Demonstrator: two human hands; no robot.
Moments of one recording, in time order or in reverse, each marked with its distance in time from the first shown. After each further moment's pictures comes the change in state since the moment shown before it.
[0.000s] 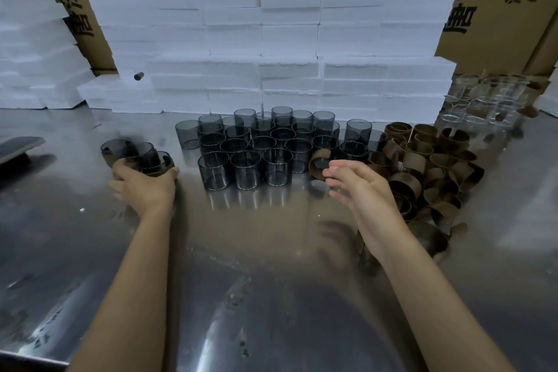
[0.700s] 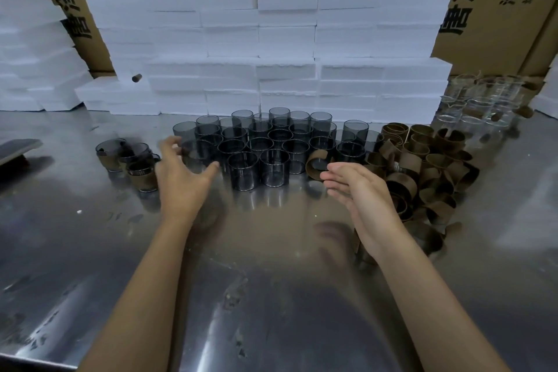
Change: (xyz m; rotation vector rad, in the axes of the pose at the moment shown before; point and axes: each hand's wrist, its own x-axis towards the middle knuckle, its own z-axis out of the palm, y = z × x) left_hand -0.044 0.018 0.007 -0.064 -0.323 0.417; right_hand 0.002 -0.002 0.000 0.068 0.013 0.037
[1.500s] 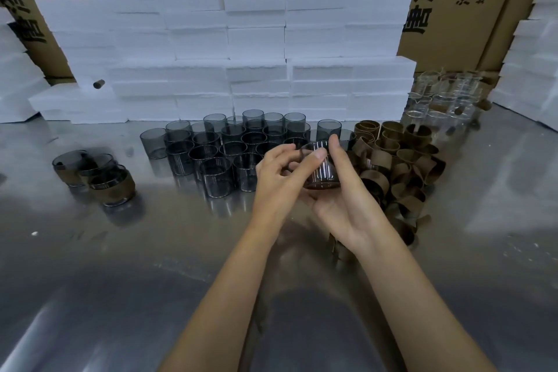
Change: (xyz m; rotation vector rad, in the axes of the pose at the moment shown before) left_hand -0.091 0.129 0.087 -0.640 -0.493 -0.080; right_hand -0.004 -0.012 -0.008 0.478 -0.348 0.062
